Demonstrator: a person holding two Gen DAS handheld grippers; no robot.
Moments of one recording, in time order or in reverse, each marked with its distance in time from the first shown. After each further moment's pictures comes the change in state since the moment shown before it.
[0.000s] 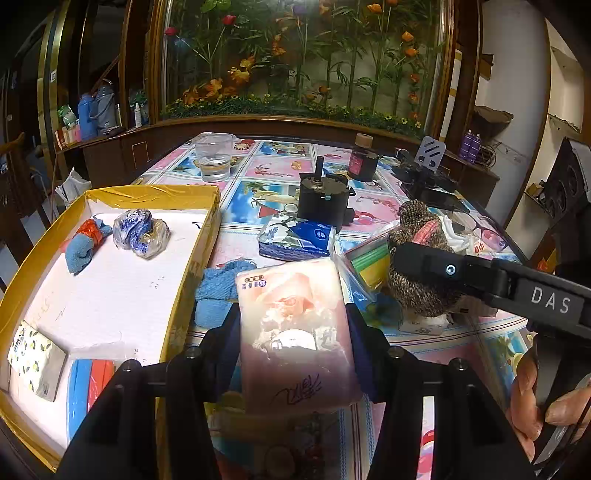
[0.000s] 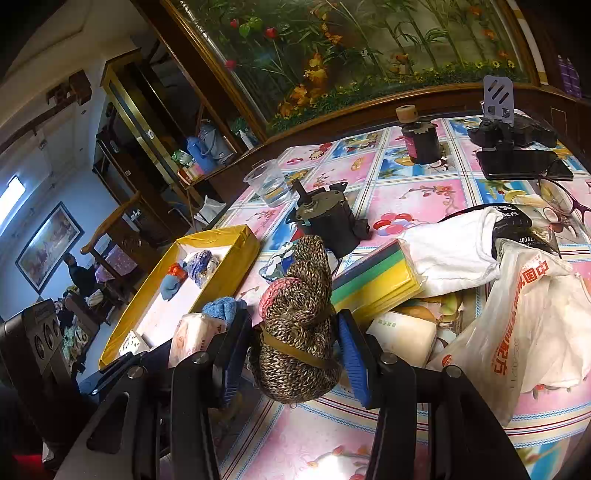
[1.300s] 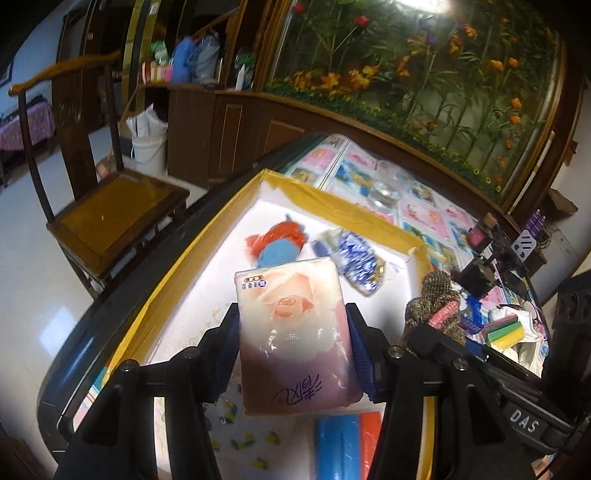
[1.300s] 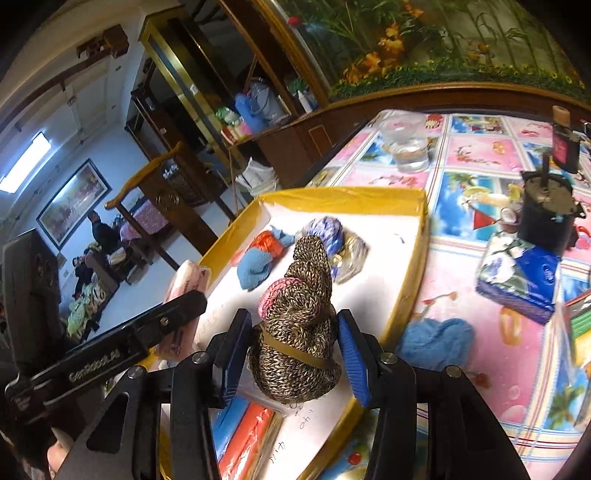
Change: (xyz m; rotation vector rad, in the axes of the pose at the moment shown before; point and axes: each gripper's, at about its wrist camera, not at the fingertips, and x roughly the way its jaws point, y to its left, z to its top) left arm -0.022 0.218 0.022 -0.352 0.053 0.117; right arm 0.145 0.166 -0.005 -0.127 0.133 0.116
